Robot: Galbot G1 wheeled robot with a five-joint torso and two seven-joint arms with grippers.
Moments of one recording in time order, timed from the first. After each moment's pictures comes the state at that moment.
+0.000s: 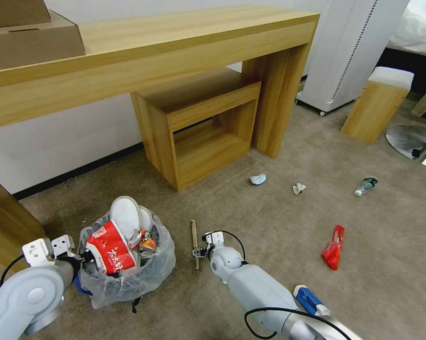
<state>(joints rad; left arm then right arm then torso) 1.54 -0.81 -0.69 -2.17 -1.47 0.54 -0.92 -0.67 1.53 -0.28 0.90 0.69 -0.40 0.30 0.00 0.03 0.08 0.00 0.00</state>
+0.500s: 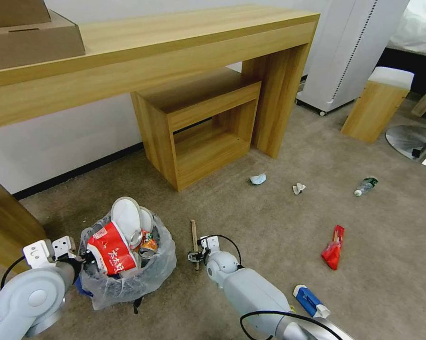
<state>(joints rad) 1.55 -0.82 -0.69 -2.18 -1.46 0.54 -0.92 -0.68 1.55 -0.28 0.85 0.63 -0.37 0.26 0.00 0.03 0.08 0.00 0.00</state>
